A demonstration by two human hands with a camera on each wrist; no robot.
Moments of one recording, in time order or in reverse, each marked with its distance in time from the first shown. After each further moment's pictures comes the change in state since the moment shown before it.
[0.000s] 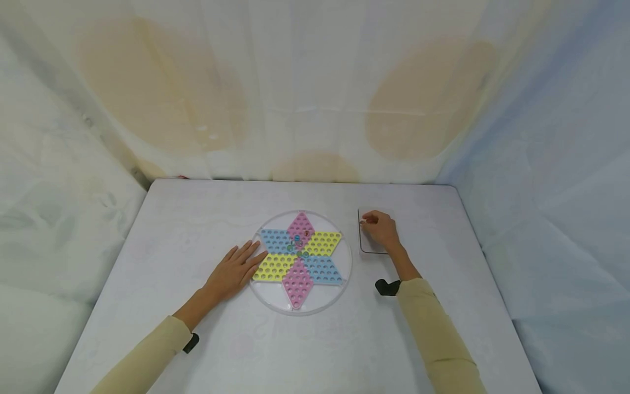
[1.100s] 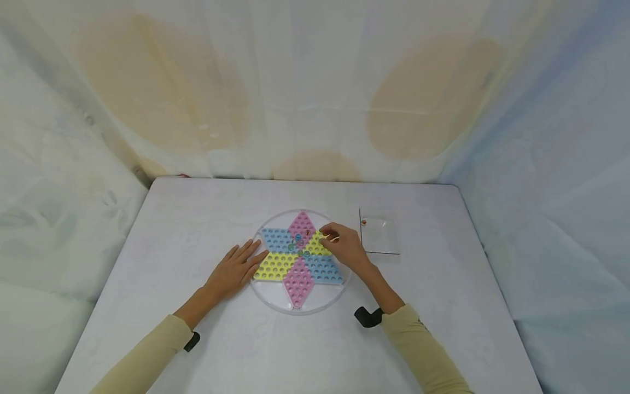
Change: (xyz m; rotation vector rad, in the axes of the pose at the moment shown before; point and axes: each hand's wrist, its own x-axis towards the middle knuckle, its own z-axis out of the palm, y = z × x) left_hand 0.000 0.001 -0.002 -0.019 -0.026 -0.014; right_hand -0.062 -0.073 0.052 0.149 -0.122 -0.386
